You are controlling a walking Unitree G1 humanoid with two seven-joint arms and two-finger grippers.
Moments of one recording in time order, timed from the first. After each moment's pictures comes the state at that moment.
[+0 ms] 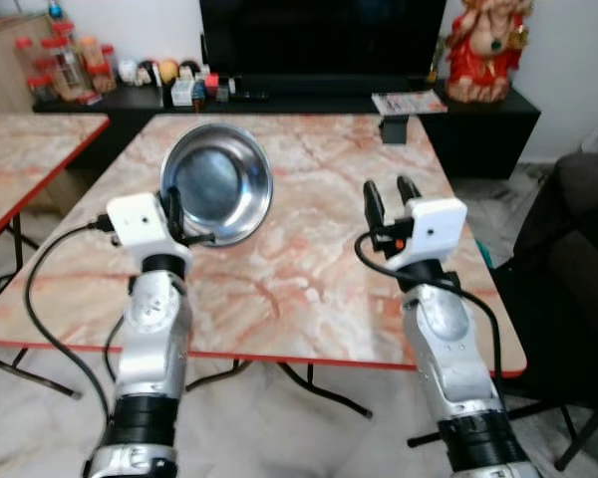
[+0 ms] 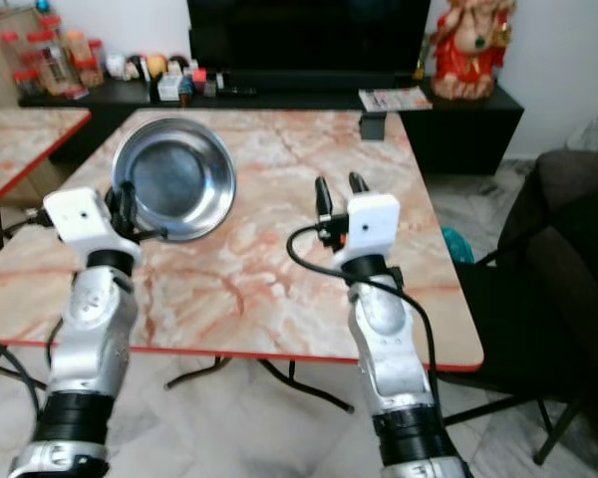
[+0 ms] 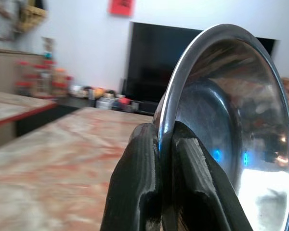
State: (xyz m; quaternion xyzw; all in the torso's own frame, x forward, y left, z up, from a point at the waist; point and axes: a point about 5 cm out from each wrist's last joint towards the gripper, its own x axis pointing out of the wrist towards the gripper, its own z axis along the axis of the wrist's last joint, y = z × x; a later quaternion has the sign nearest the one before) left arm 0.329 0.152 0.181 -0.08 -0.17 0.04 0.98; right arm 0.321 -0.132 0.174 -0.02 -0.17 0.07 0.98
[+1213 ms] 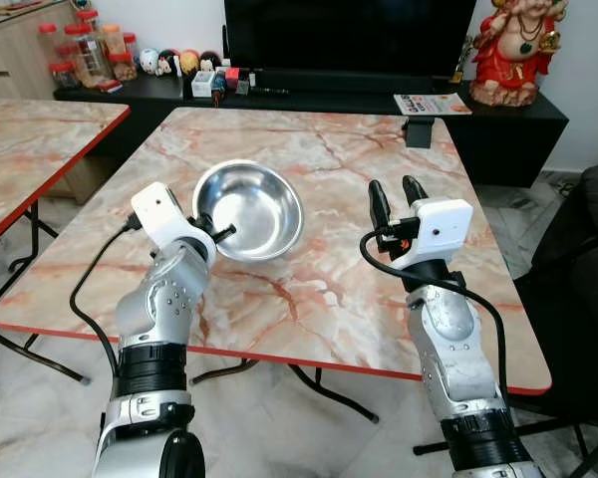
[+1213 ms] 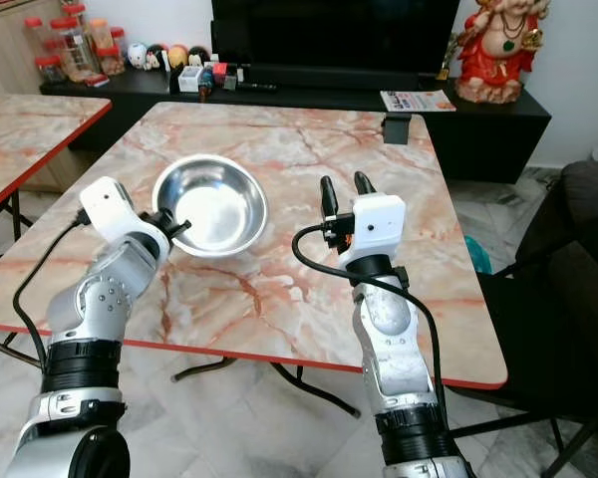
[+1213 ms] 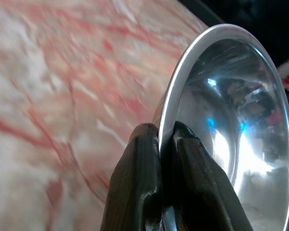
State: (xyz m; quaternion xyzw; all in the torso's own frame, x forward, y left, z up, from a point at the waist) left arm 0.354 0.153 0.180 -0.29 0.12 0.06 0.95; right arm 0.321 -0.122 0.177 -0.01 -0.18 0.09 0.98
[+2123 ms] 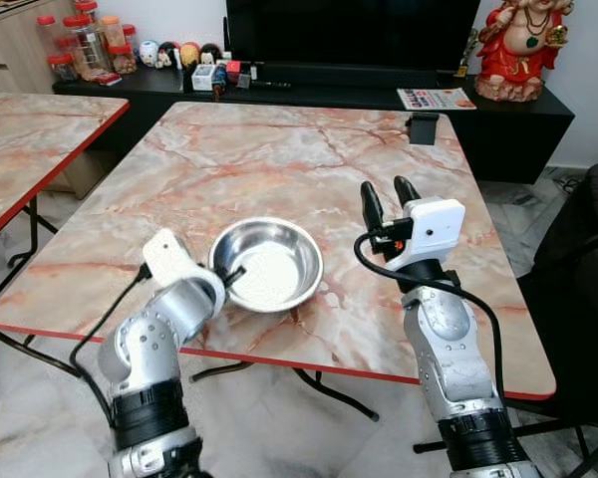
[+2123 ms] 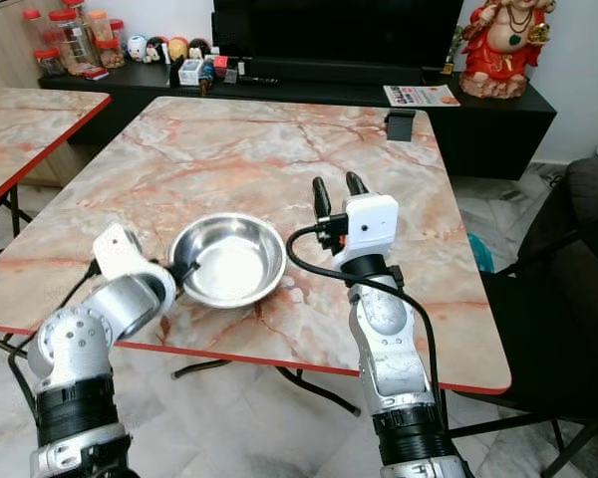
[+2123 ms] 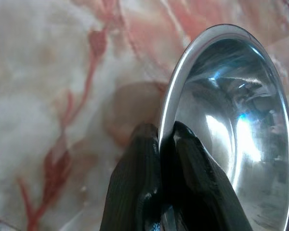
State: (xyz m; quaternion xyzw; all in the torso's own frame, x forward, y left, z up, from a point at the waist) left arm 0.305 0.148 0.142 -0.35 0.27 0.10 0.89; right arm 0.321 -0.116 0.176 -0.01 -0.17 0.11 0.98
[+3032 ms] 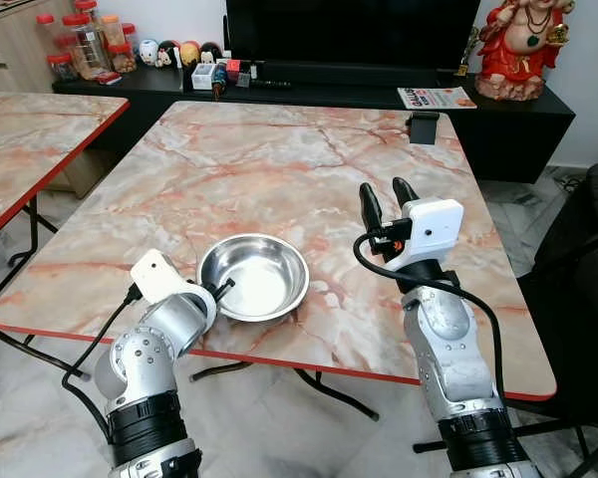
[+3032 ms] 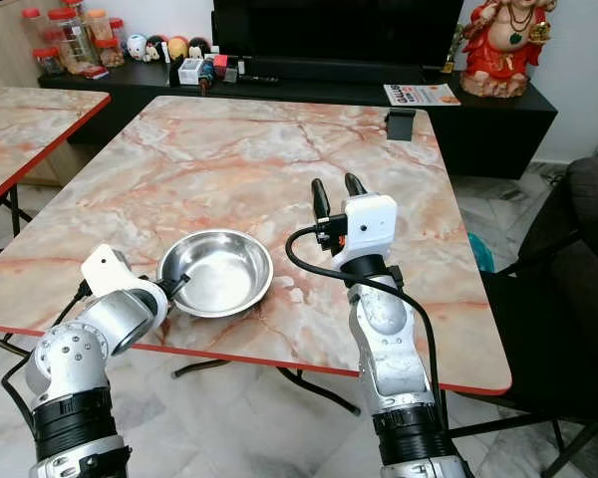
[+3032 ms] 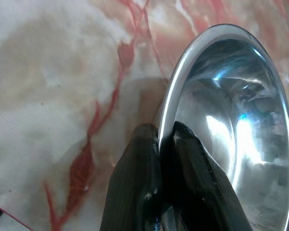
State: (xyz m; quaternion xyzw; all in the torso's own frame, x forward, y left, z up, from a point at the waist) left arm 0.305 0.156 0.136 -0.37 0.27 0.13 0.88; right arm 0.321 -0.116 0.175 -0.01 -0.17 0.11 0.98
